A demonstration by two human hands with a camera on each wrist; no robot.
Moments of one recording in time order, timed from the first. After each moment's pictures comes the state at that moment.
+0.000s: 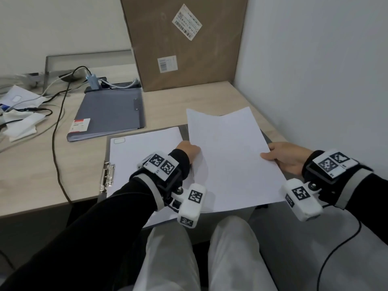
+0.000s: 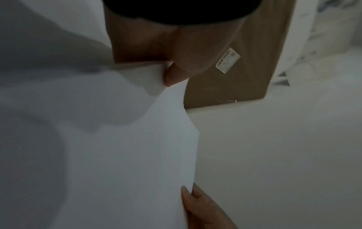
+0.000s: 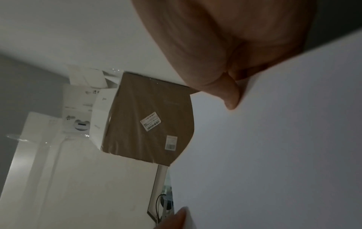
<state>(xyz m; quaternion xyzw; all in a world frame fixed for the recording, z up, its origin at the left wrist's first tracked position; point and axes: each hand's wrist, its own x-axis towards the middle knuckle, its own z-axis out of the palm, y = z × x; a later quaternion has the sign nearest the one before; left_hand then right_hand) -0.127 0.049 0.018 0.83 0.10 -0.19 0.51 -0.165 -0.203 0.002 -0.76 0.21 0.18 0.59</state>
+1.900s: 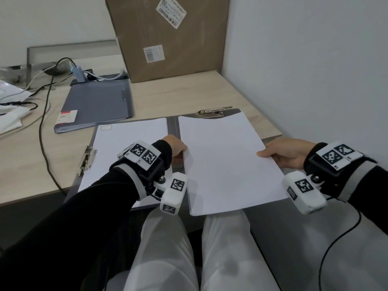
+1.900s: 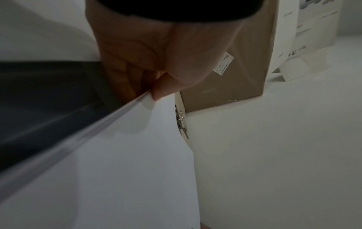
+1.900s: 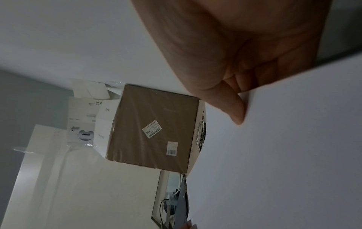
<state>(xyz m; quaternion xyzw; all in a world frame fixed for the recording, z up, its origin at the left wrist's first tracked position) -0.147 0.057 0.015 0.82 0.12 -0.26 0.50 -0.213 -0.220 0.000 -0.74 0.24 0.22 0.59</state>
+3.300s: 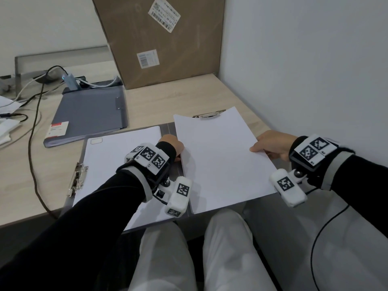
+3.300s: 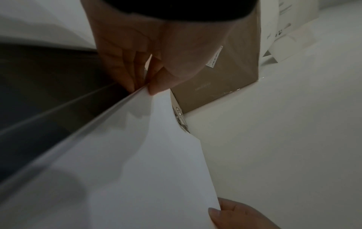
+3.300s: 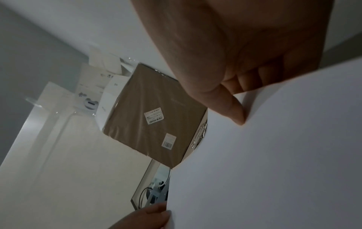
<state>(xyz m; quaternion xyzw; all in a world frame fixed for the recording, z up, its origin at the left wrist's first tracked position) -0.106 0.041 0.015 0.88 0.08 -0.18 0.43 -0.161 -0.214 0.012 -0.85 0.24 0.19 0.43</state>
